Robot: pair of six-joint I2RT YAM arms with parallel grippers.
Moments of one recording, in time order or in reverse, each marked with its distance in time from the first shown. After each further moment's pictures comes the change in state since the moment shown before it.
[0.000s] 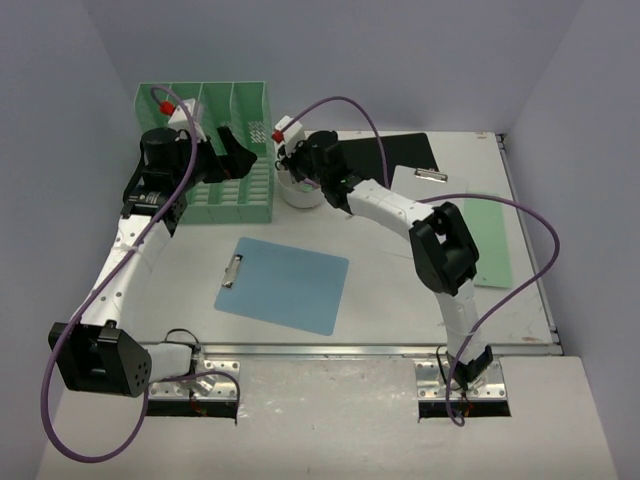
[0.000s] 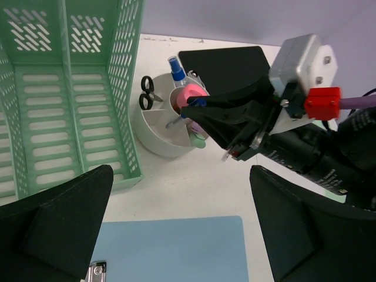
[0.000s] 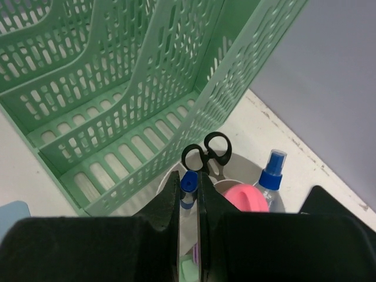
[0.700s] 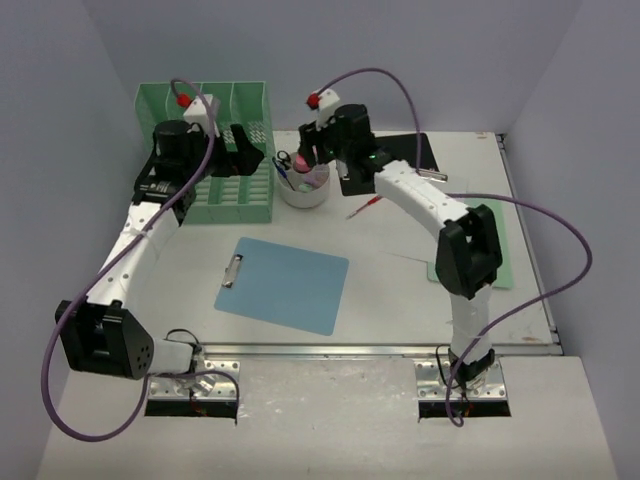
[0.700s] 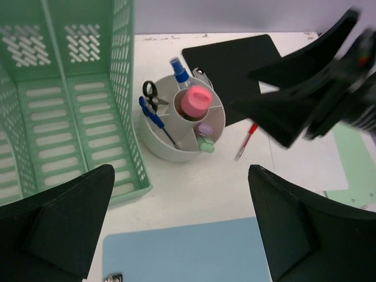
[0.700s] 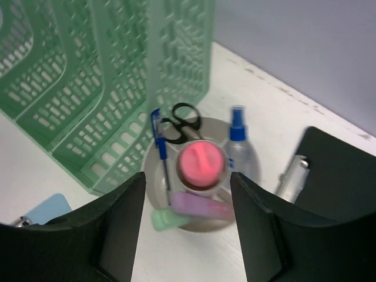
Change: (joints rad) left arm -0.021 0.064 0.027 0.017 0.008 0.068; right arm -0.071 -0.056 0.080 -0.264 -0.004 0.223
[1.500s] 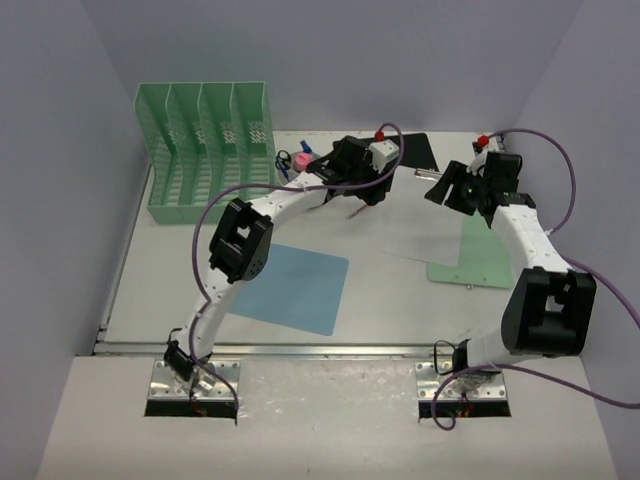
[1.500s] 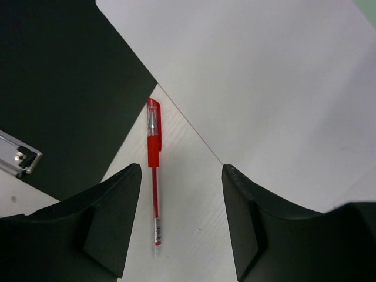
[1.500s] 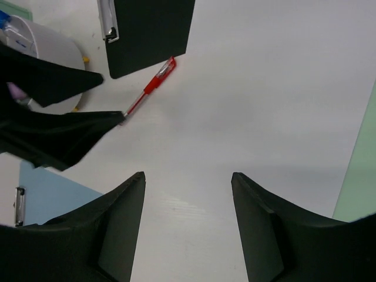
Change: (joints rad) left arm -0.551 1.061 0.844 -0.060 -0.071 0.370; right arm -0.700 -0.585 -0.716 -0.249 -0.278 0.348
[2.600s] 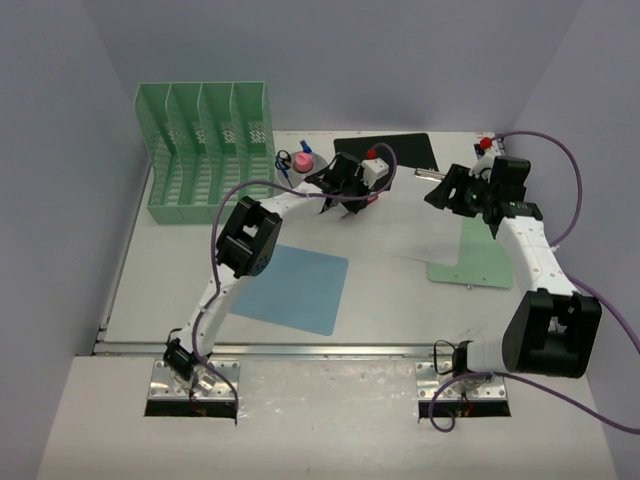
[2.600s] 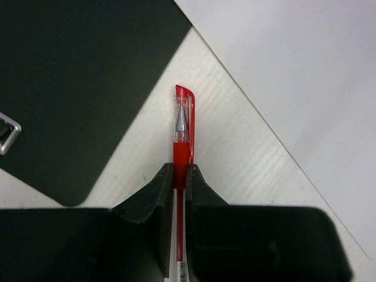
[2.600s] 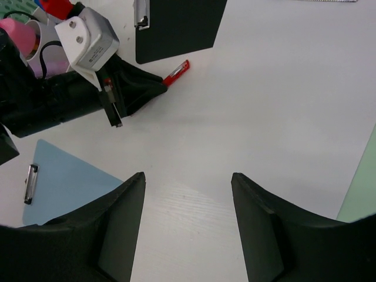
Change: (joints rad) left arm 0.022 0.162 -0.035 0.120 -0.031 0.058; right arm -0.023 -0.137 -0.066 -0.001 -0.087 -0.050
